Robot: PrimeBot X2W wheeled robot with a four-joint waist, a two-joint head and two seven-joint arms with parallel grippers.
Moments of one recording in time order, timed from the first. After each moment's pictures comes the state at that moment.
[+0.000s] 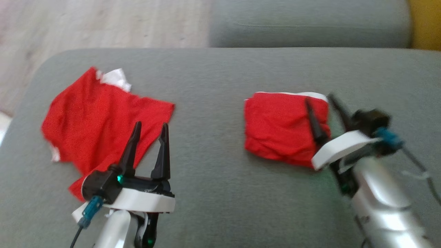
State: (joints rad) left arm -0.16 0.05 -0.26 0.22 -0.34 -0.11 -0.26; right arm -0.48 -0.13 0.31 0.73 0.36 0.13 -0.25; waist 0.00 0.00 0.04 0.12
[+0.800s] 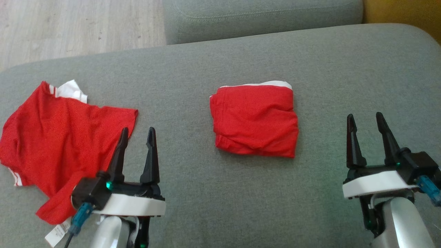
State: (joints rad) left arm -0.12 0.05 -0.19 0.21 -0.33 -0.11 -0.26; right arm -0.12 -0.05 -0.03 0.25 0.08 0.13 -0.25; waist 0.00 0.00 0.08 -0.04
